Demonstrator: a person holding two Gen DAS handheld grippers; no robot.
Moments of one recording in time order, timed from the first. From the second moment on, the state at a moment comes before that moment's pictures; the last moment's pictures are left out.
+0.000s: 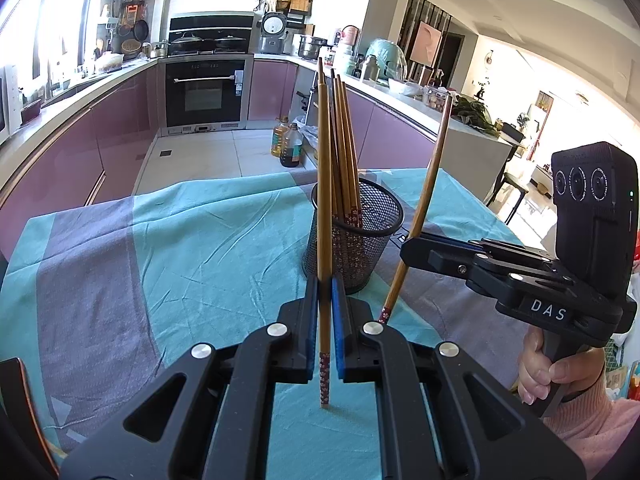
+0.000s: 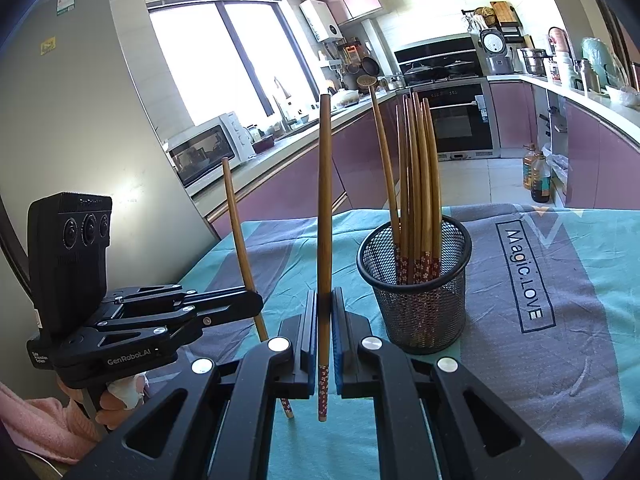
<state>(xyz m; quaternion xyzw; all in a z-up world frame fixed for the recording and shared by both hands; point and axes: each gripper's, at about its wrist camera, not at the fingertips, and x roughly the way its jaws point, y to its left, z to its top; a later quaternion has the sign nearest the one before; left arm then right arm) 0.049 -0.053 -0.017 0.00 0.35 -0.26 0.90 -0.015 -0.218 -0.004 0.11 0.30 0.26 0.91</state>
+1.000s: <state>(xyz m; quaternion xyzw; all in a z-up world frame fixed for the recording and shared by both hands) 0.051 -0.054 -0.014 0.00 0.35 -0.27 0.90 -0.015 -0.221 -0.002 0.11 0.30 0.25 0.91</state>
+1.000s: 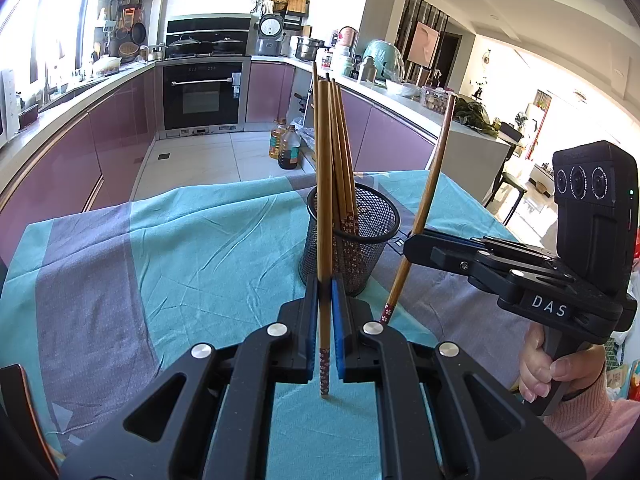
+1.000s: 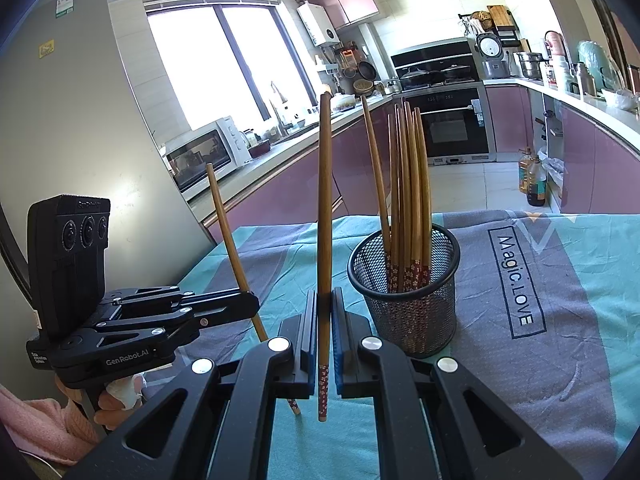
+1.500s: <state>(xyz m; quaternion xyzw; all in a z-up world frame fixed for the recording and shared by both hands) 0.053 -0.053 -0.012 0.00 0.35 -0.27 0.90 -0.017 -0.220 -0.001 0.11 0.30 0.25 0.92</state>
